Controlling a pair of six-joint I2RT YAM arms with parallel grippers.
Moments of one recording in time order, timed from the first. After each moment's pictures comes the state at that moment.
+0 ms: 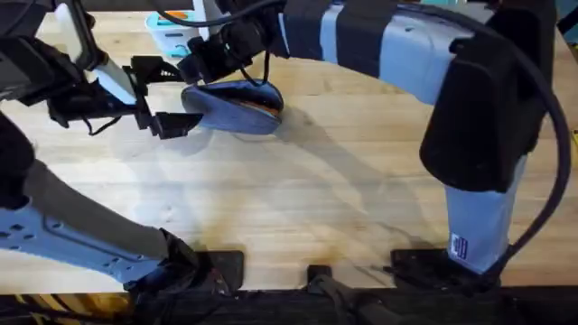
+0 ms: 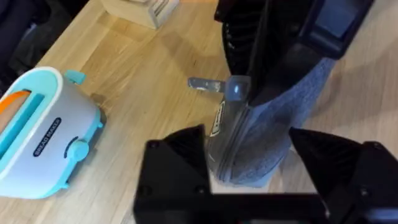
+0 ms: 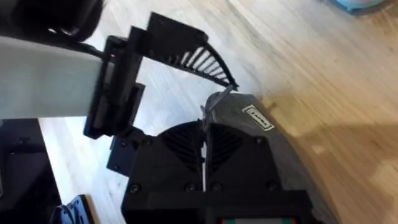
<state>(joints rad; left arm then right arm) 0.56 1.85 1.14 -0.90 1.09 1.81 0.77 2.22 1.91 -0.43 -0.44 0.23</state>
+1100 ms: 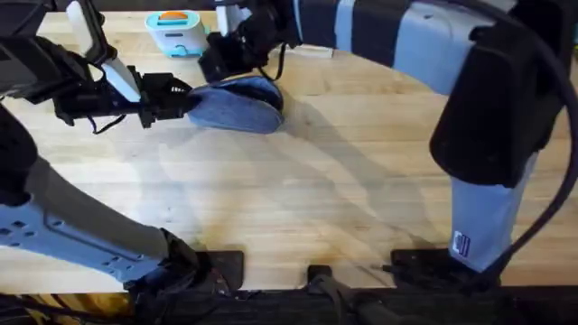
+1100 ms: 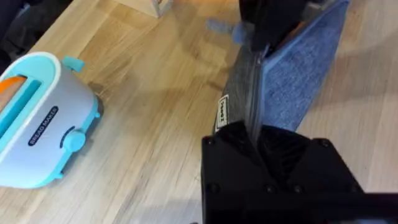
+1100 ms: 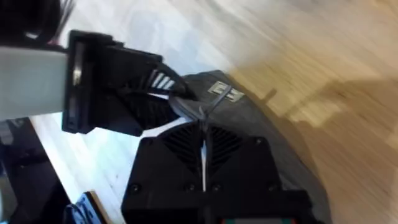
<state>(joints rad) 0.54 1.87 1.14 -0.87 1.09 1.73 0.72 2.20 1.91 -0.57 -0.41 0.29</state>
